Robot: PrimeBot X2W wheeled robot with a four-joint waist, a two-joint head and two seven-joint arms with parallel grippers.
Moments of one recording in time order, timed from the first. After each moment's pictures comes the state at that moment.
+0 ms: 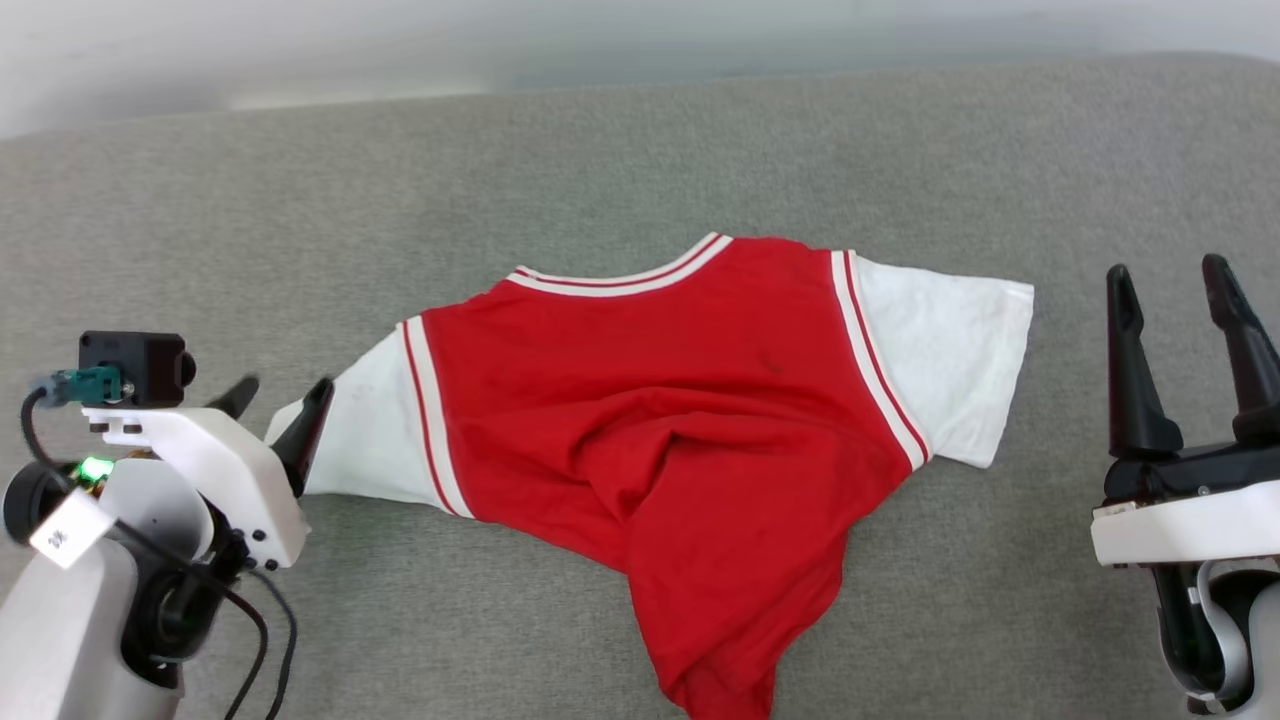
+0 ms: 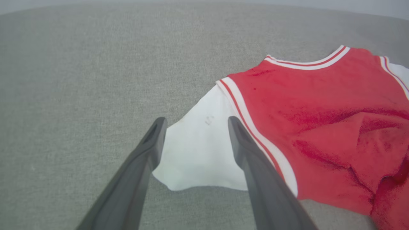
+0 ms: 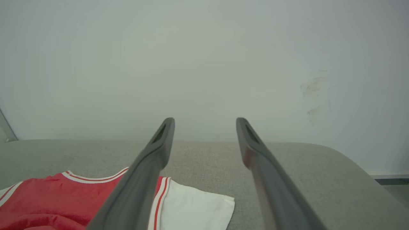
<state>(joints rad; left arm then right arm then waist) -0.30 0.54 -0.19 0.07 -0.68 0.04 0.43 -0.18 -0.16 -0.06 -0.12 0.23 0.13 -0.15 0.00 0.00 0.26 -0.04</state>
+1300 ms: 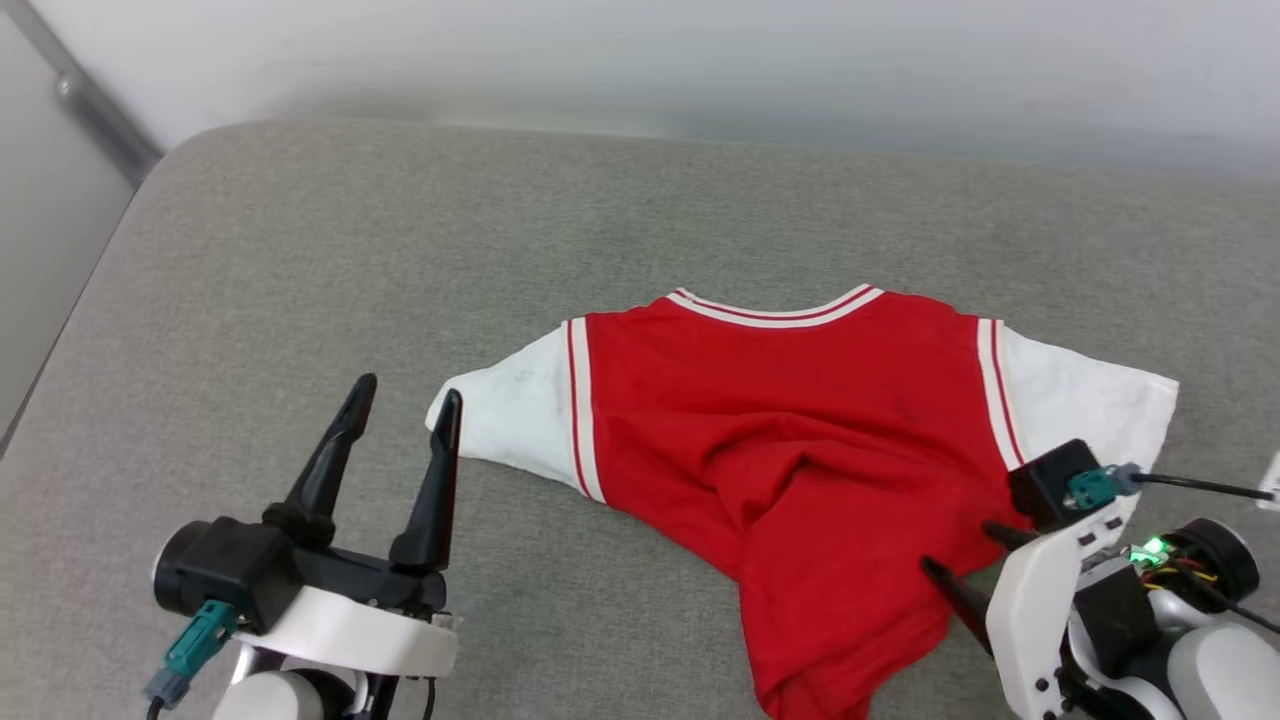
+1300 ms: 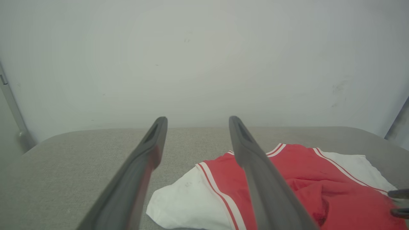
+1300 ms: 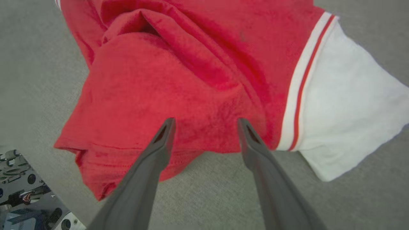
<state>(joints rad) -0.07 0.23 -0.16 -0.09 -0.33 -0.11 -0.26 -0.14 -0.41 0.29 -0.09 0.41 0.13 0.65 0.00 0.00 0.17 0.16</state>
